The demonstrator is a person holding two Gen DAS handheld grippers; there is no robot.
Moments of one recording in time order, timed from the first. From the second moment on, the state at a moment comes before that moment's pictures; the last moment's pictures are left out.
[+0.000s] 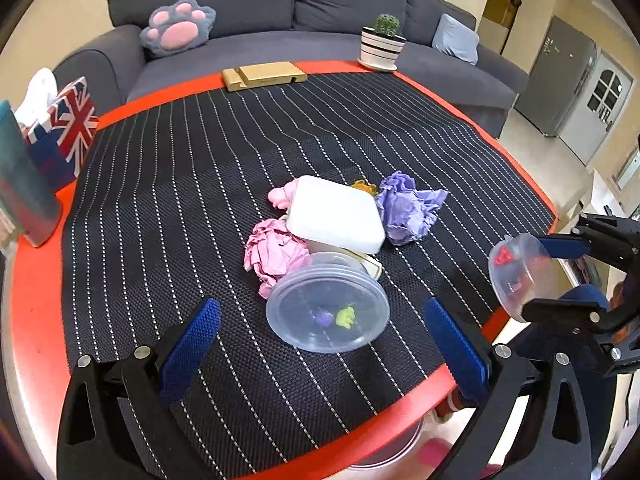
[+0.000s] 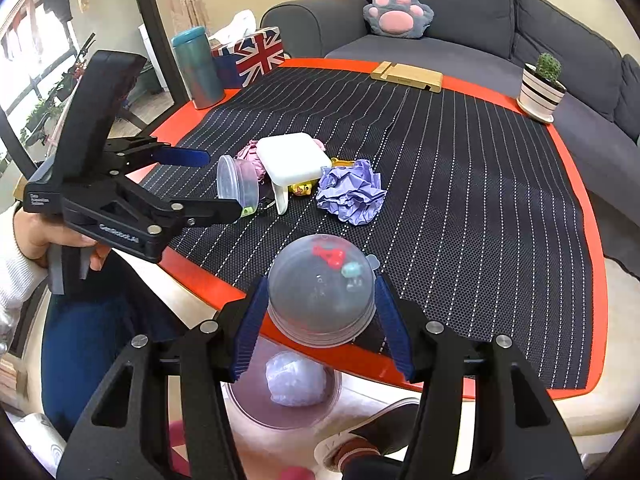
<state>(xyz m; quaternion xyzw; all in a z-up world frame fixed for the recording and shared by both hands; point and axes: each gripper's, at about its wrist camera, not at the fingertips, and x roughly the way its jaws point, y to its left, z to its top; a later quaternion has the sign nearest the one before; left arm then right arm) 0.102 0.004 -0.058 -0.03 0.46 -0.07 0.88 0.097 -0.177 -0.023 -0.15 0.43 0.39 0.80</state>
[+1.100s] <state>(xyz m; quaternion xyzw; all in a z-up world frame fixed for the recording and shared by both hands) 0.047 -0.012 -0.022 -0.02 0.42 -0.07 0.90 0.080 -0.185 -0.013 -0.15 0.41 0.39 0.81</state>
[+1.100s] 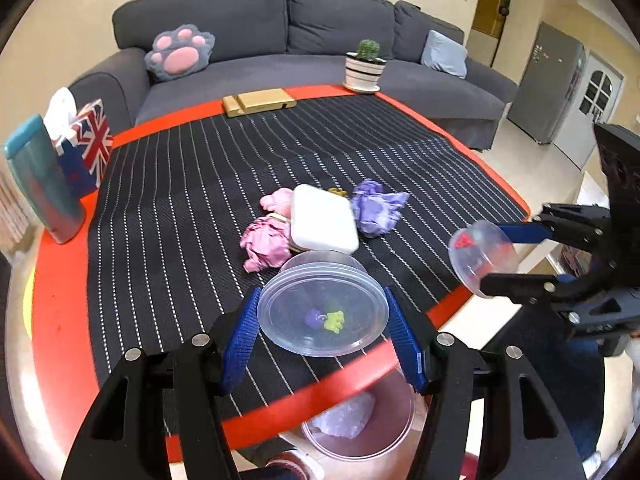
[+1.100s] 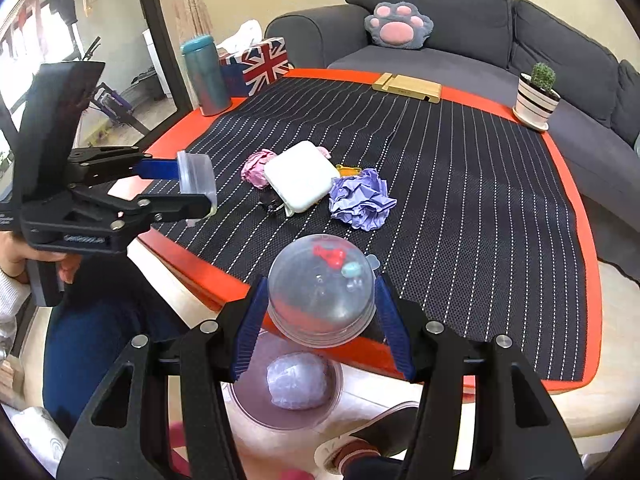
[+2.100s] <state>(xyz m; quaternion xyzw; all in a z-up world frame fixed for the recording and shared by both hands) -0.026 -0.028 -0.043 -0.05 0.42 -0.09 0.90 0.008 -0.182 -0.047 -0.15 0.43 0.47 0.76</state>
